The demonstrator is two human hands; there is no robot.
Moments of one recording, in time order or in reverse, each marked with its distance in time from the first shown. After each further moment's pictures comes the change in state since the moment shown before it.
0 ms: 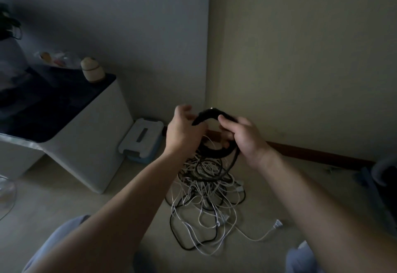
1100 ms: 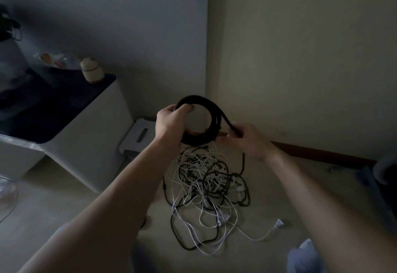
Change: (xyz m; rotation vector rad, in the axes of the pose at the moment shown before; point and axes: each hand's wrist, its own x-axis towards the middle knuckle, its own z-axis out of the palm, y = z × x) left_hand 0.019 0.007 -0.015 -0.518 0.035 -0.186; right_hand 0.023 0.030 -0.043 -0.451 -0.168 -0.104
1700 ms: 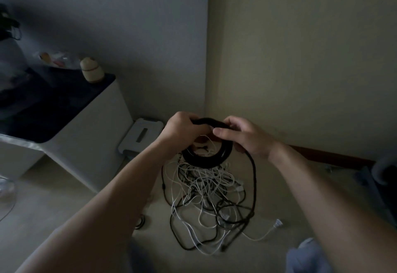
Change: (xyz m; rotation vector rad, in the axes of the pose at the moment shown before) left_hand -0.012 0.004 -0.003 0.572 -0.351 0.167; right_hand -0.008 -0.034 -0.003 0.058 -0.115 0.020
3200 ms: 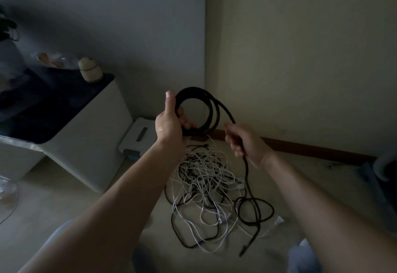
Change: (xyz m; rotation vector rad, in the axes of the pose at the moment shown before) left_hand 0.012 -0.011 0.015 -0.991 0.360 -0.232; right_hand -0.001 0.028 0.011 0.296 0.138 0.116
